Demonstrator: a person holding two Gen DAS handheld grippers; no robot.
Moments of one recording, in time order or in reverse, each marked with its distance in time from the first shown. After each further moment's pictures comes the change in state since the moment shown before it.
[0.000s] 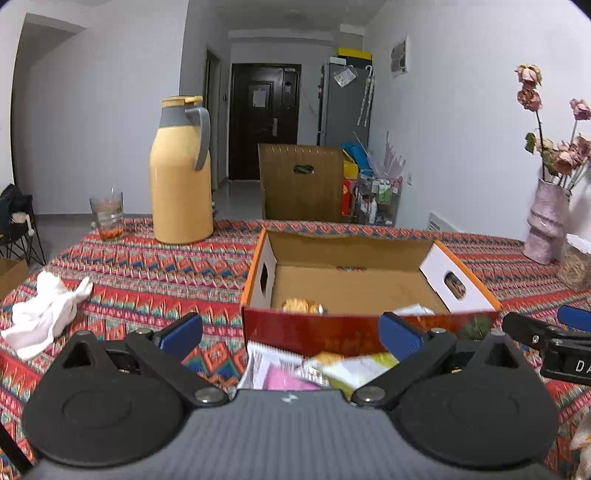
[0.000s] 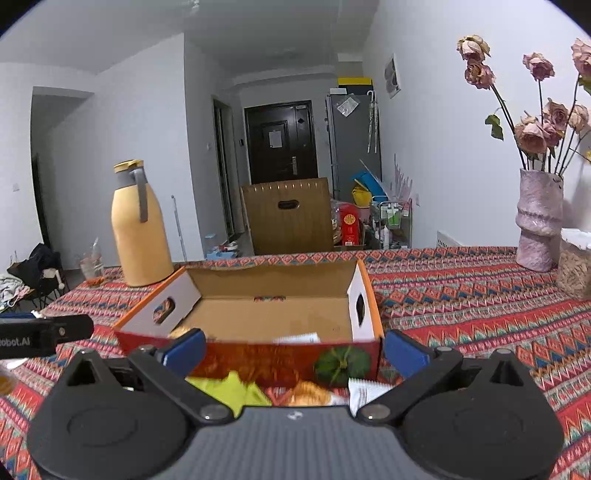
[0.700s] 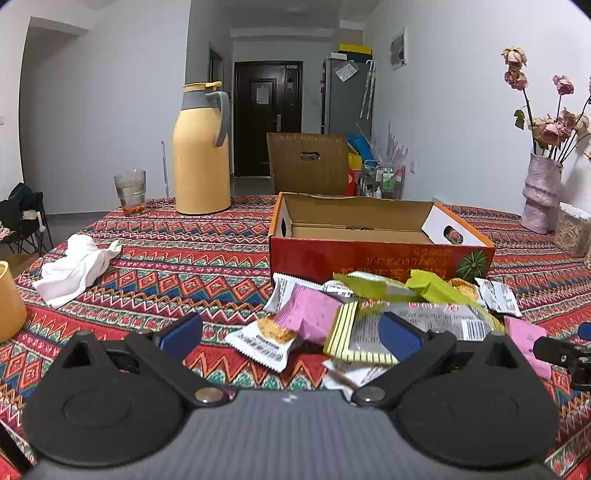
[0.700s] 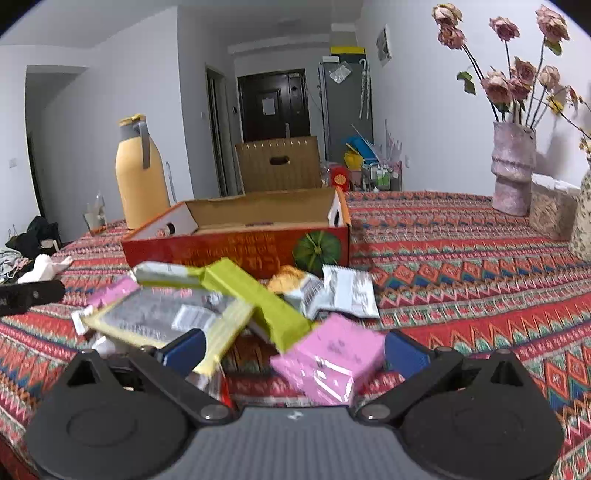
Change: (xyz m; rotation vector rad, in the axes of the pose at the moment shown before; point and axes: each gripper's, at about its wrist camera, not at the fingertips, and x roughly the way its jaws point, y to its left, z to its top) left arm -0.051 0.015 -0.067 0.022 0.000 0.028; right arm -0.056 -0.016 -0.078 0.010 0.115 -0.031
